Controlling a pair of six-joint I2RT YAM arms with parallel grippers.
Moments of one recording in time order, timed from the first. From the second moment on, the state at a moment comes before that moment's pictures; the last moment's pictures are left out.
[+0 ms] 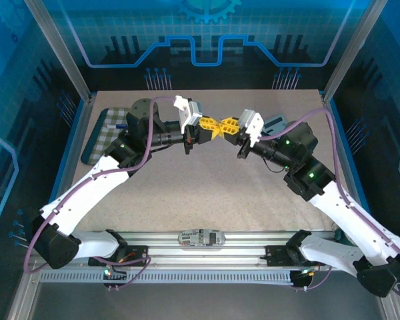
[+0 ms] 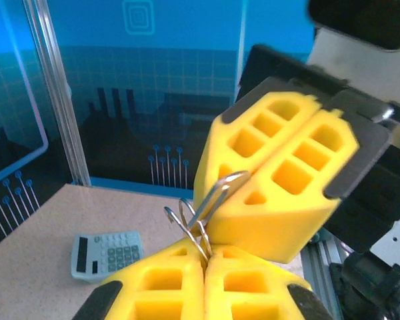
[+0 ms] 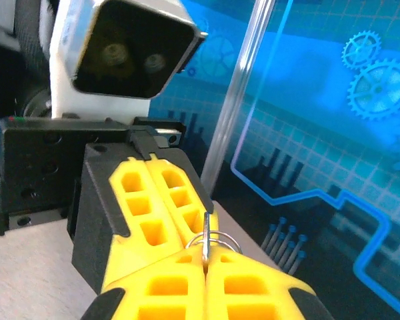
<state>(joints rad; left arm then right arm) -0.59 1.29 1.28 -0.04 0.71 0.03 0.67 1.00 1.11 -0.08 -0.31 -0.34</state>
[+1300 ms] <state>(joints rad) -0.58 1.22 1.10 0.04 0.61 -0.06 0.67 1.02 1.08 -0.11 -0.43 -0.64</state>
